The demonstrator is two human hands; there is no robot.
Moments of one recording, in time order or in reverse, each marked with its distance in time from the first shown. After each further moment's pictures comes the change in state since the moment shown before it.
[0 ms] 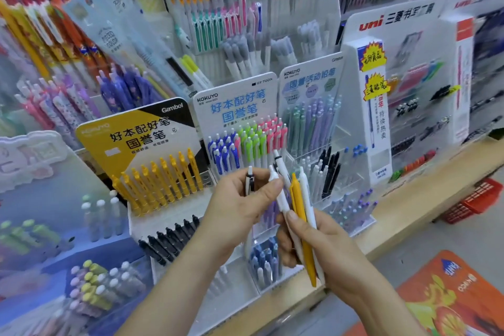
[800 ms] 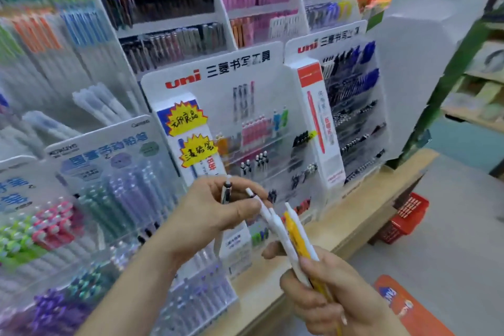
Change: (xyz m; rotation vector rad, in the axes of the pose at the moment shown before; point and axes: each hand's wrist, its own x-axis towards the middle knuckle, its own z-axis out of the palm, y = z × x) left_hand 0.157 0.026 0.306 0.182 -0.266 0.003; right_hand -0.043 -0.128 -0.349 0.515 -0.547 0.148
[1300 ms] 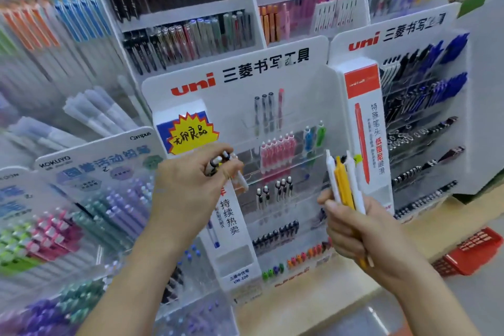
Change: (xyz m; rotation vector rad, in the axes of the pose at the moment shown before) left_hand 0.091 -0.012 -0.025 0.677 0.685 0.327; right_hand 0.059 -0.135 -0.076 -0.443 0.544 -0.212
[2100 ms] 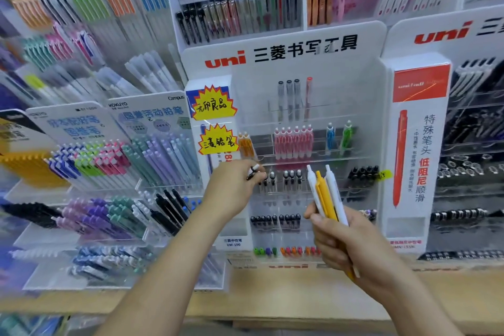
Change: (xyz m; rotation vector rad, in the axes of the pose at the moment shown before) left_hand -0.023 -0.001 0.078 0.452 -0.270 -0.526; right_hand 0.031 -0.004 -0.045 -0.160 -0.366 0.310
